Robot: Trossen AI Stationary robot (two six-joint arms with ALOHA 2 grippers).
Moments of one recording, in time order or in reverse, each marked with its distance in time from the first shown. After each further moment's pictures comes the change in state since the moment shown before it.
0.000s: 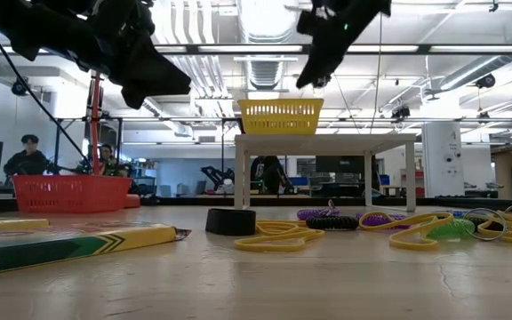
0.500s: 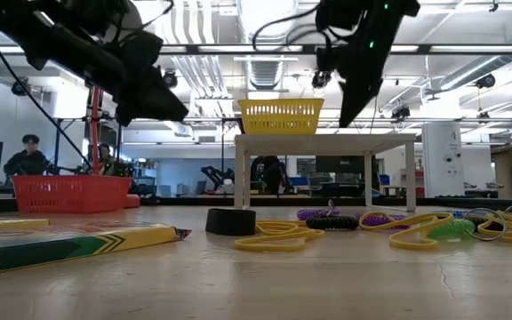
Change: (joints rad) left arm 0.183 0.002 0.000 -0.109 -0.044 -0.091; right arm 0.198 -0.049 -0.267 -0.137 0.317 0.423
